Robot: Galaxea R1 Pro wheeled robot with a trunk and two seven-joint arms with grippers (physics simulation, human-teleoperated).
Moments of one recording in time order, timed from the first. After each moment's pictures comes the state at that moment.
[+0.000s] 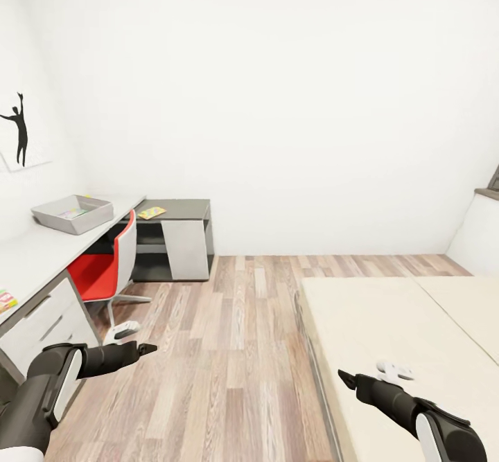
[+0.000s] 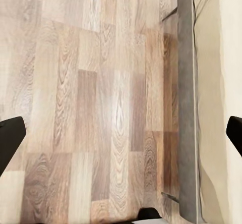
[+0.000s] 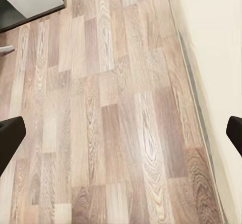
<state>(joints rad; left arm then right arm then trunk) -0.43 0.18 0.31 -1.13 0.01 0.98 -0.58 -0.08 0.01 -0.31 -1.53 -0.10 0.78 0.33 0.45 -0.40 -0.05</state>
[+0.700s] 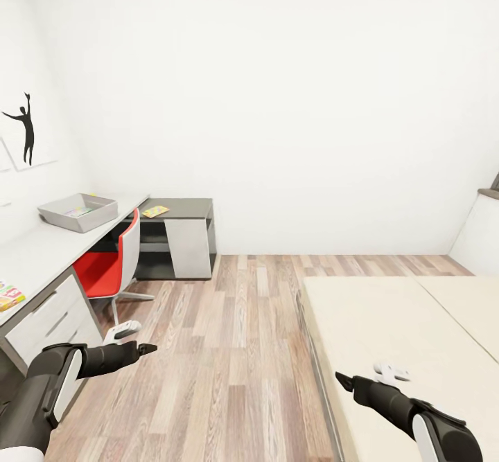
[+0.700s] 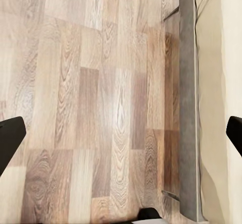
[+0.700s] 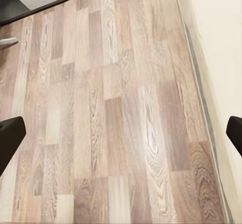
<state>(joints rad) -0.43 0.18 0.31 -1.13 0.01 0.98 -0.58 -0.08 0.01 -0.29 -1.52 -0.10 0.78 0.33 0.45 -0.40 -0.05</state>
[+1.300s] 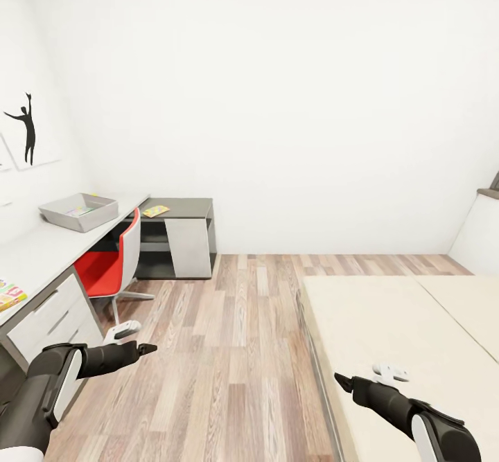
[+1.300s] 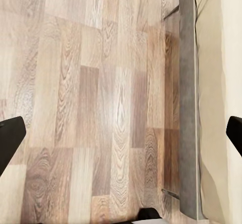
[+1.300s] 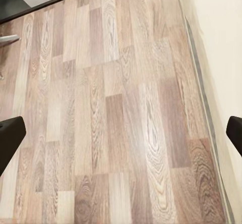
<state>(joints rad) -0.43 0.18 0.31 -1.13 0.01 0.98 -0.58 -0.08 0.01 -0.29 -1.51 -0.10 0.78 0.33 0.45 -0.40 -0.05</state>
